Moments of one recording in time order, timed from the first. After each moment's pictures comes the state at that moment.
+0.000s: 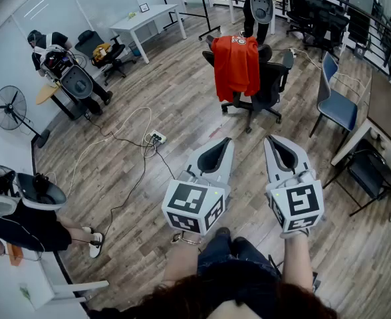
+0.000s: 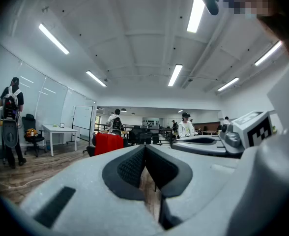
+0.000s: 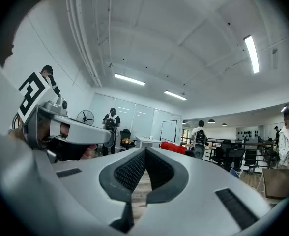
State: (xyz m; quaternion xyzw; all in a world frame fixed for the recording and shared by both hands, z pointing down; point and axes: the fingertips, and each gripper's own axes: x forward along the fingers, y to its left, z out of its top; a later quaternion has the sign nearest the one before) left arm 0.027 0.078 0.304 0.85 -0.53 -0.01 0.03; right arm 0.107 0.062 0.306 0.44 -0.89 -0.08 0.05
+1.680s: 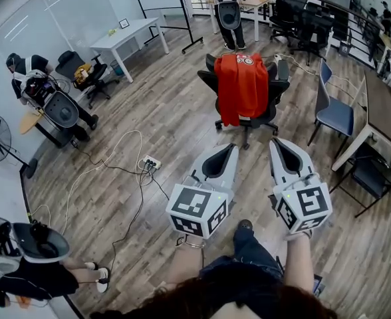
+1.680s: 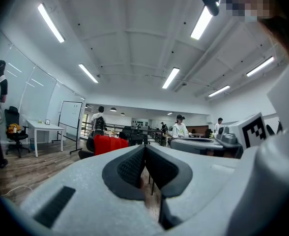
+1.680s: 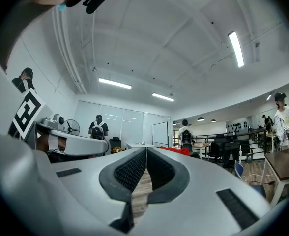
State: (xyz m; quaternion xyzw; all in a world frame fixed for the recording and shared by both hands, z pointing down) left arm -0.068 -0.052 0.306 0.88 -0.47 -0.02 0.03; right arm 0.017 -0.062 0.302 0.49 -0.87 -0.04 -0.01
